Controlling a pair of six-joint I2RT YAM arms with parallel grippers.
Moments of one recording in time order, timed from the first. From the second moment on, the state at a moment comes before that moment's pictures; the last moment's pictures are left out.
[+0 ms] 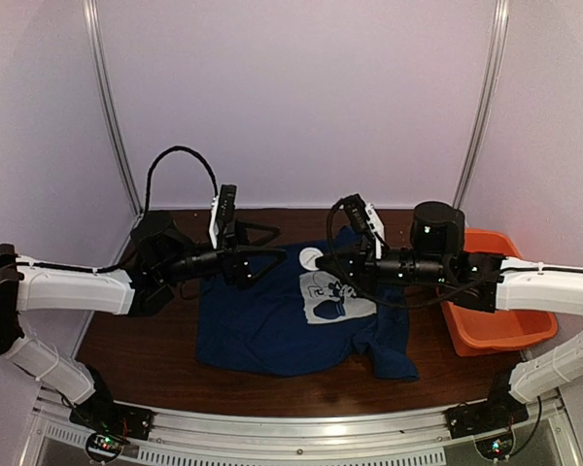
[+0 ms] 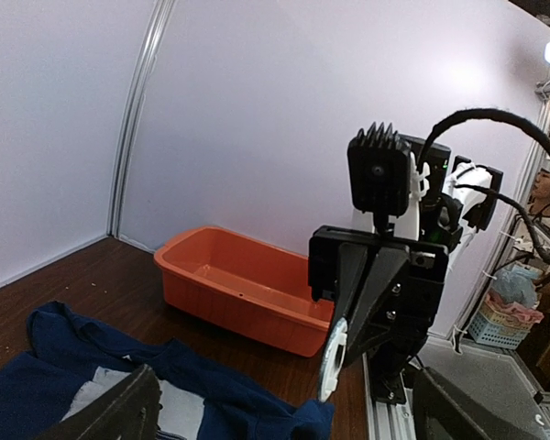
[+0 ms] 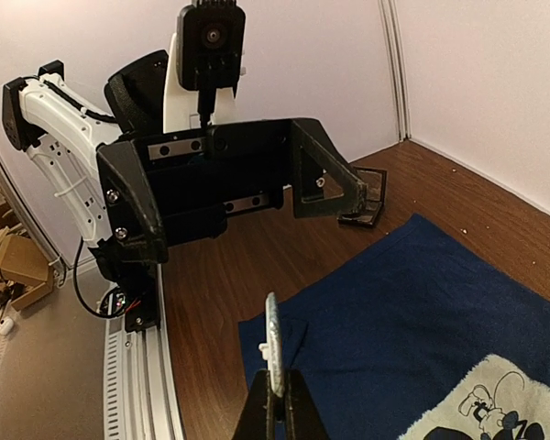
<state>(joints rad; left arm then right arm) -0.80 1.41 0.73 0.87 0.59 -0.38 0.91 1.23 0.86 0.20 -0.35 0.19</state>
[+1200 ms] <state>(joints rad) -0.87 1.45 0.87 0.55 0.66 -0.18 0.91 1.19 0.87 -0.02 -0.34 0.08</state>
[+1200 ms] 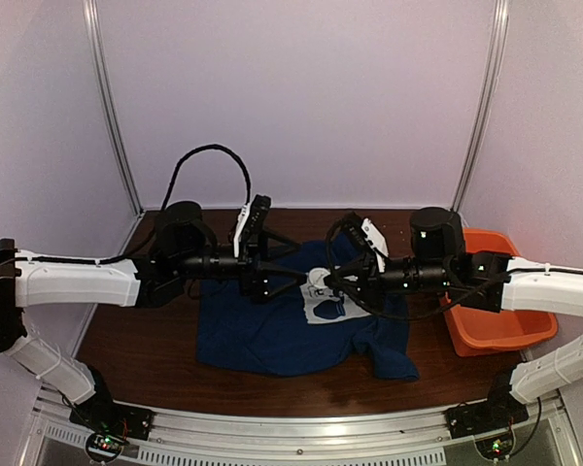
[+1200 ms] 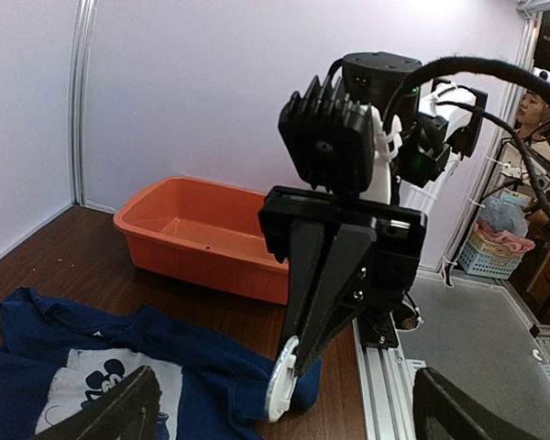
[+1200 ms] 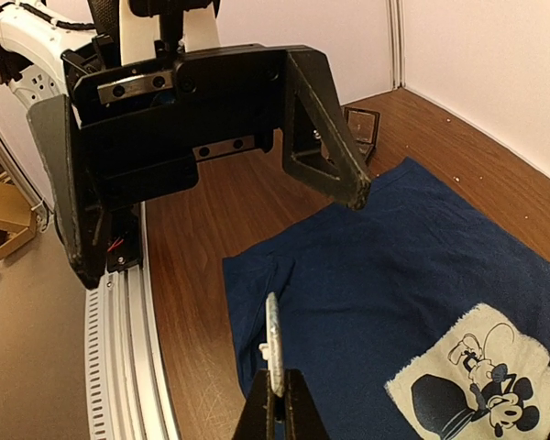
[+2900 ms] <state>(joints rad) -0.88 1.48 0.90 0.44 0.63 -0.15 0.91 1.21 0.93 -0.12 -0.42 0.05</state>
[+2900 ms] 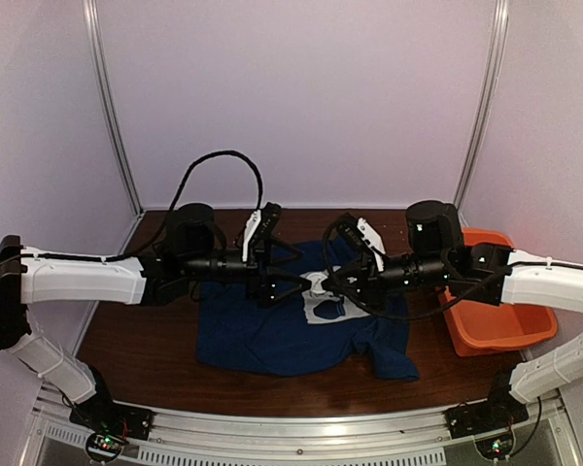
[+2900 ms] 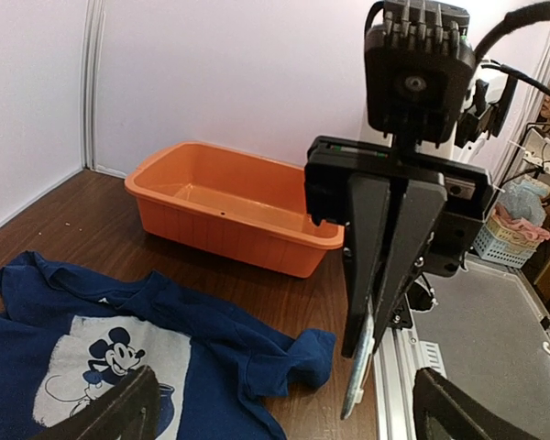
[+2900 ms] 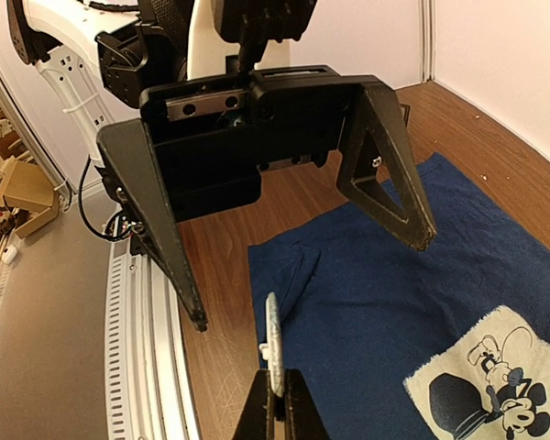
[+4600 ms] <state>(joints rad) -0.91 1.48 0.95 0.35 0.60 -0.09 0.91 1.26 0.98 -0.16 -0.47 0.01</state>
